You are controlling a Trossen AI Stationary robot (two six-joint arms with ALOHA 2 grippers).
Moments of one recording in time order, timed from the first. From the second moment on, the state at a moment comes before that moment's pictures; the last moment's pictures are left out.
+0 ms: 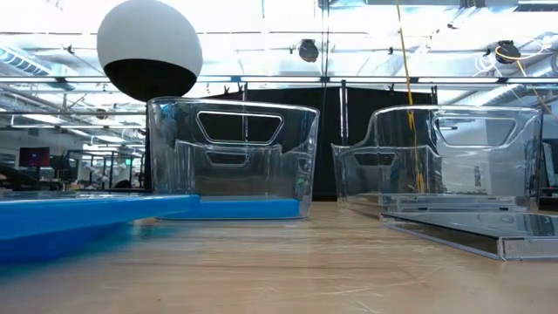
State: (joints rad) left arm -0.98 1.29 1.07 -0.49 -0.72 -0.10; right arm 0.56 1.51 0.93 0.36 0.32 -0.38
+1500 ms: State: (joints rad) left arm -1.26 1.06 0.28 0.04 -0.67 -0.42; right arm 0.68 2.27 1.78 0.08 0.59 -0.07
